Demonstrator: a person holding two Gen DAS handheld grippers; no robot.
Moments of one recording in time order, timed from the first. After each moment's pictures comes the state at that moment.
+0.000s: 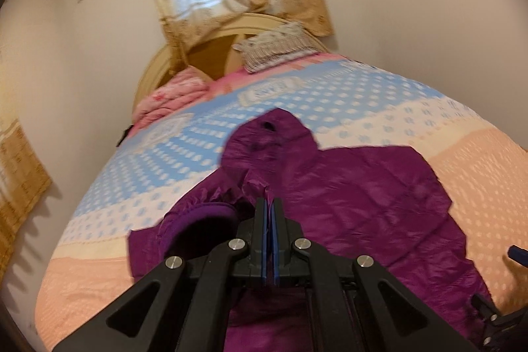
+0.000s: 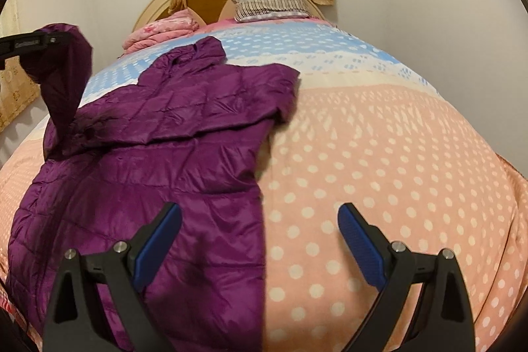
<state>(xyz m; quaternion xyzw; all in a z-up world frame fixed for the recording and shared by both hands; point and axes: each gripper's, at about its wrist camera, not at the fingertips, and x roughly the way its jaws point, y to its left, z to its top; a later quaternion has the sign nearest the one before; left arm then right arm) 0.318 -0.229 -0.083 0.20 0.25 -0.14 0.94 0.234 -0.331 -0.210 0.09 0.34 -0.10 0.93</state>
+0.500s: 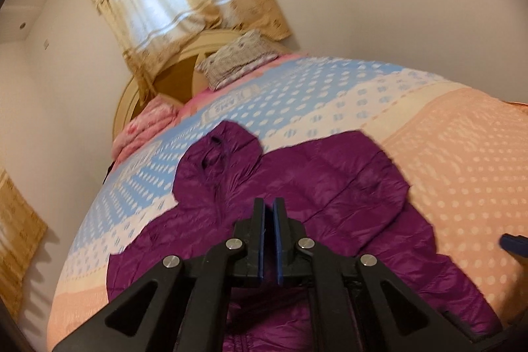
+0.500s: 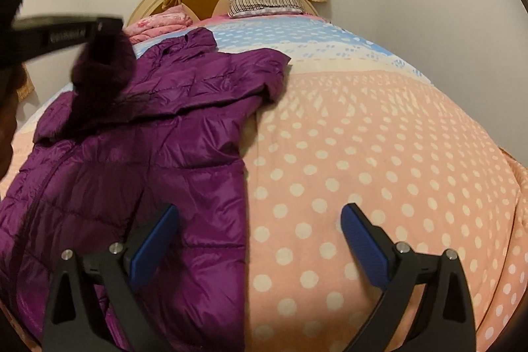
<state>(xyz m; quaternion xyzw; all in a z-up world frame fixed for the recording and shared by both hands) 0.282 -0.305 -0.121 0.27 0.21 -0.19 0.92 0.228 -0.328 -0.231 0.07 0.34 -0.11 0.93</state>
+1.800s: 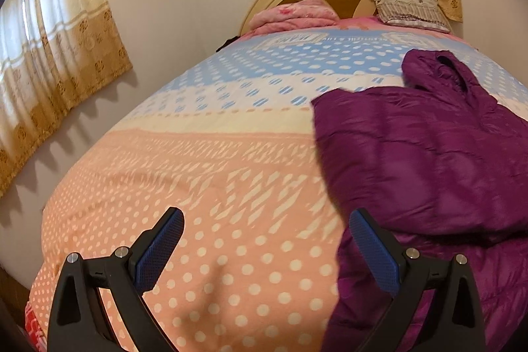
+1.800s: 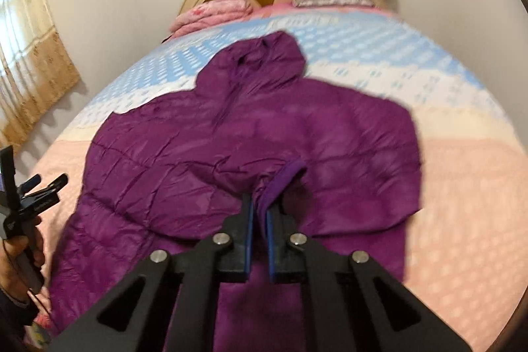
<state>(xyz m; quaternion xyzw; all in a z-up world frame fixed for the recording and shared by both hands) 0.375 0.031 -0.187 0.08 0.34 0.09 0.93 0.355 -0.294 -0.167 0.10 0.36 0.01 0.93</state>
